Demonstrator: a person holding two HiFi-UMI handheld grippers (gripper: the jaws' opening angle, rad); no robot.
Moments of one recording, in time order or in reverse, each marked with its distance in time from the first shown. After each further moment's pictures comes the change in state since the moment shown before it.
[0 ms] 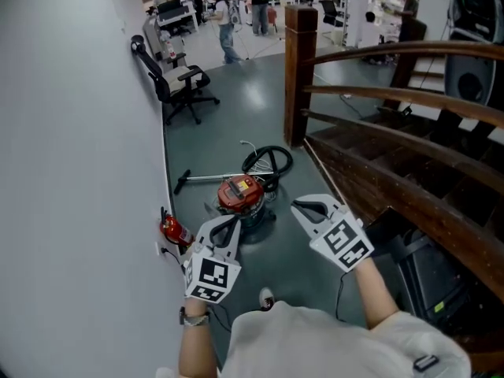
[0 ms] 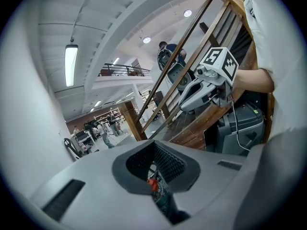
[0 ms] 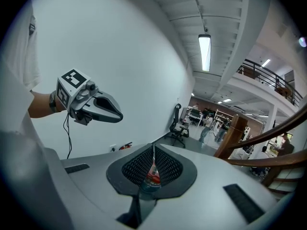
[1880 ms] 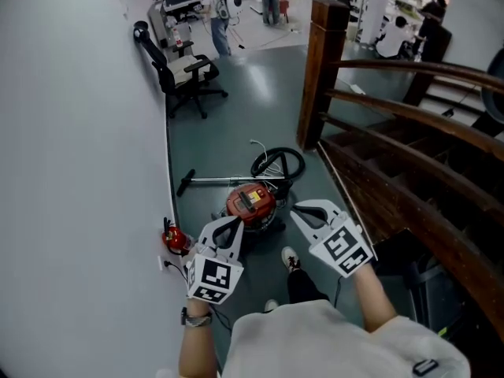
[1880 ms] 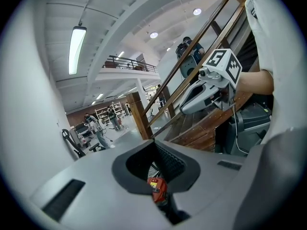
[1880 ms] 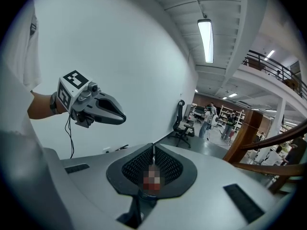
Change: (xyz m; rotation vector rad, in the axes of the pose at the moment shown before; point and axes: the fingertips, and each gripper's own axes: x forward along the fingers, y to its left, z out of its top) left arm 0.097 0.118 -0.061 -0.067 0.039 0.001; right arm 0.157 -0.056 0.001 0.021 0.020 0.063
